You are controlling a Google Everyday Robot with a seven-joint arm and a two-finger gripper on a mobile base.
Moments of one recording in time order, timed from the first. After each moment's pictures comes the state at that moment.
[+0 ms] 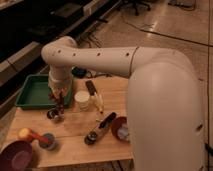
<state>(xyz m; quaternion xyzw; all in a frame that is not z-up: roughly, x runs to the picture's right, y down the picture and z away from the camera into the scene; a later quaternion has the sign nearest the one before) -0.227 0.035 0.690 -0.34 0.05 0.50 0.79</state>
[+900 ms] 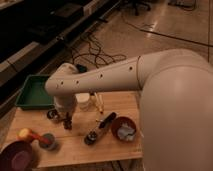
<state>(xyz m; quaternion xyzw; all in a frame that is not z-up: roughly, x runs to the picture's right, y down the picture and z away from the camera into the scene) -0.191 0.126 0.708 -0.31 0.09 0.54 0.78</state>
